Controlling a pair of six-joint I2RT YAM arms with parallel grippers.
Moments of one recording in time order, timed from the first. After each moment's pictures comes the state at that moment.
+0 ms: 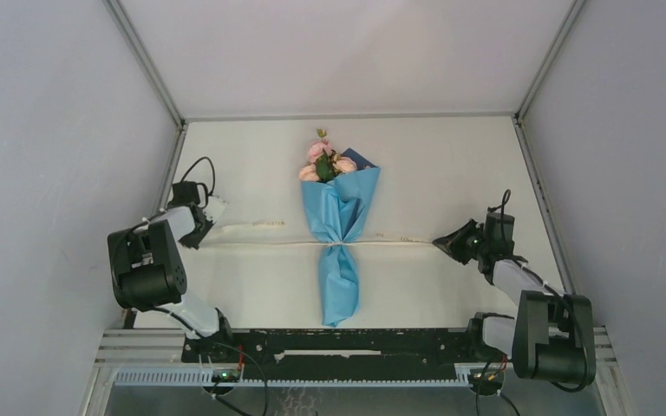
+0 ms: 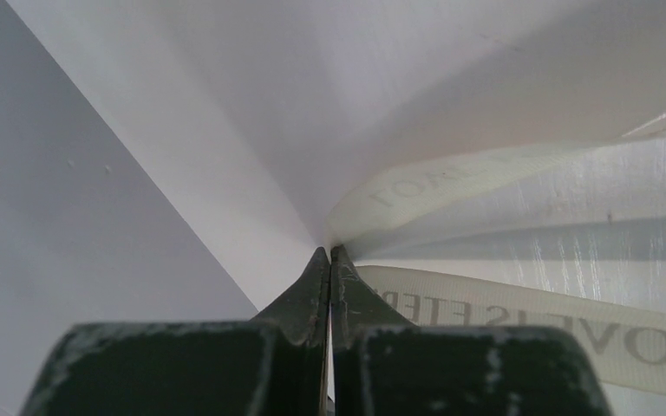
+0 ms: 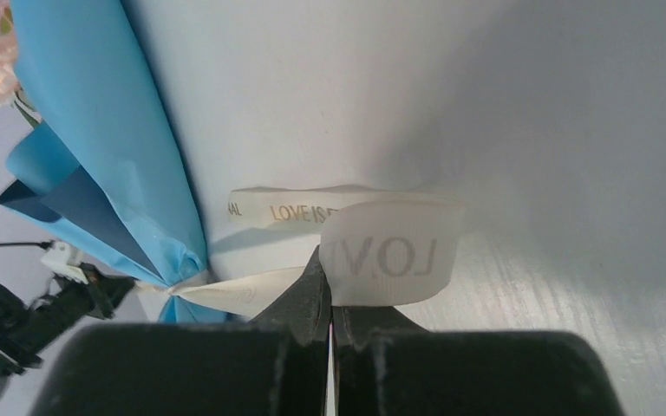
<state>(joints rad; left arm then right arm) 0.26 1.61 0.80 -0.32 -0.28 0.84 -0.15 1.17 0.31 0.06 -0.46 0.82</state>
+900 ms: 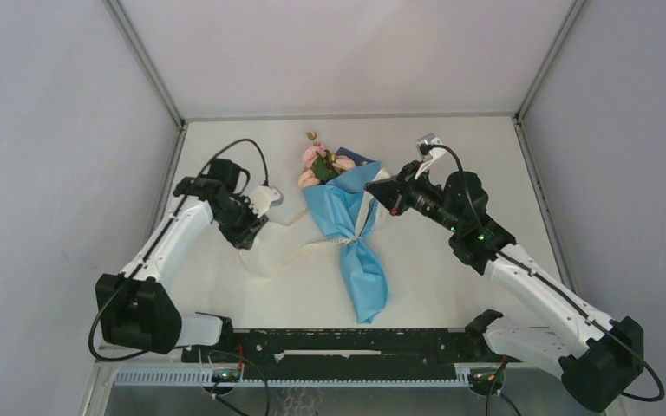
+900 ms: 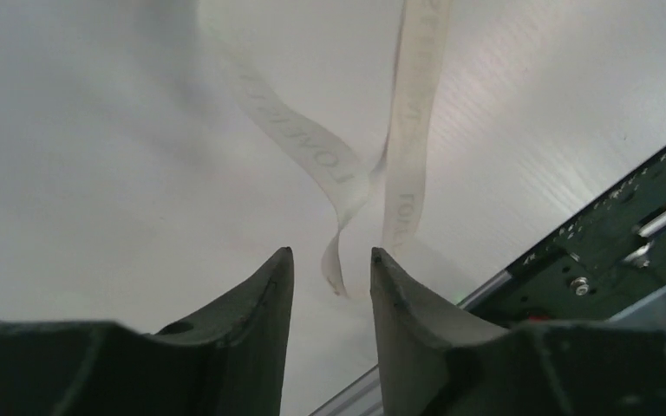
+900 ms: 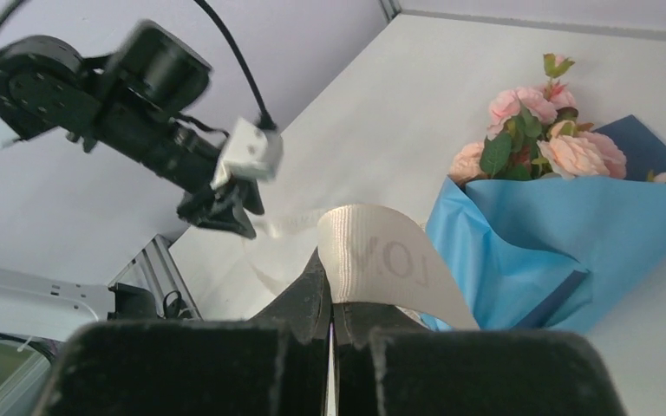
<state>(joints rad) -0.16 1.33 1.13 -1.10 0.25 0.68 0.59 0.99 0.83 0.11 -0.30 0.47</state>
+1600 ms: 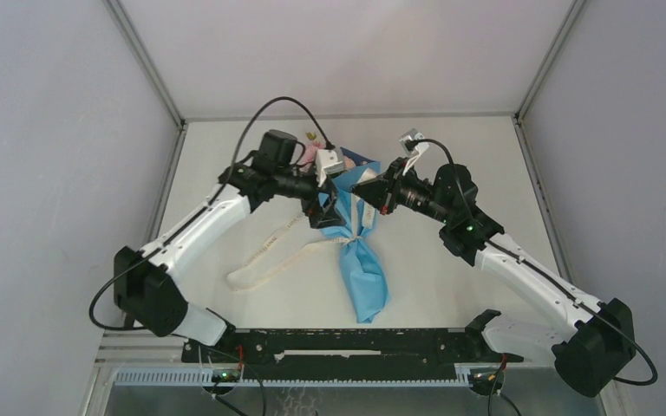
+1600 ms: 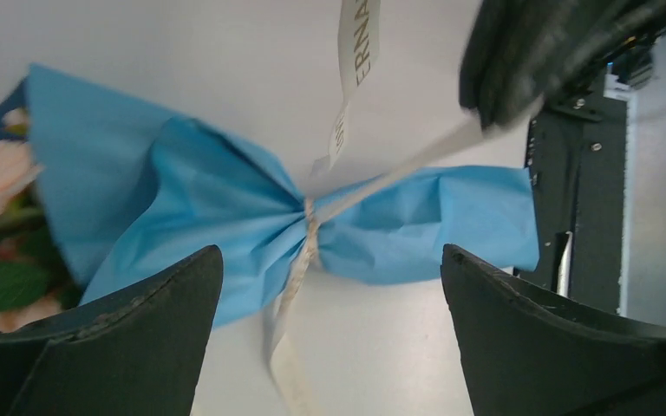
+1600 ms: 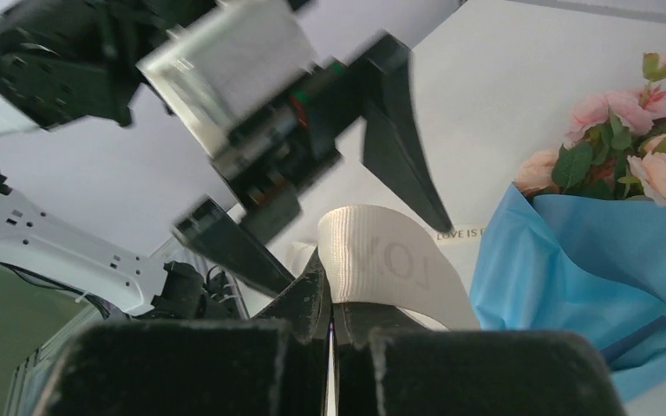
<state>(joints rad) -0.52 1.43 1.32 -0.63 0.74 0.42 0.61 1.09 0.88 0.18 -0.44 0.50</state>
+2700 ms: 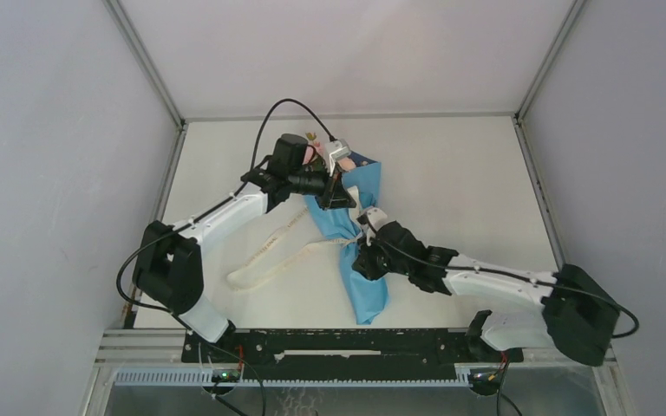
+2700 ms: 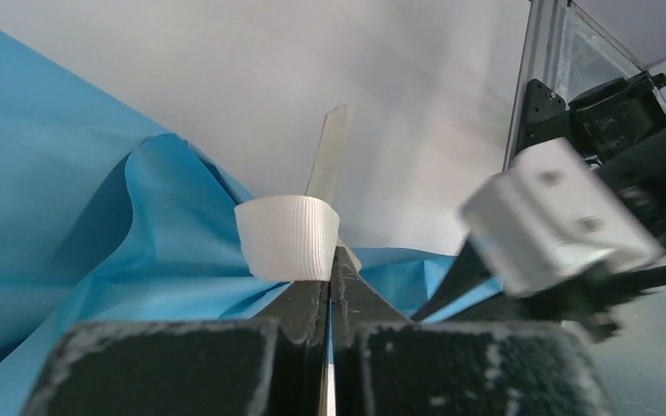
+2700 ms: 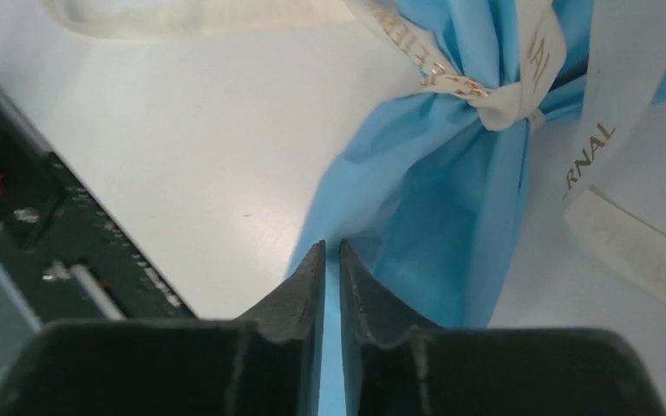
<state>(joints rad) -0.54 1.61 1.22 -0.21 0.80 0.01 0.95 1.17 0.61 -0.07 -0.03 0.42</state>
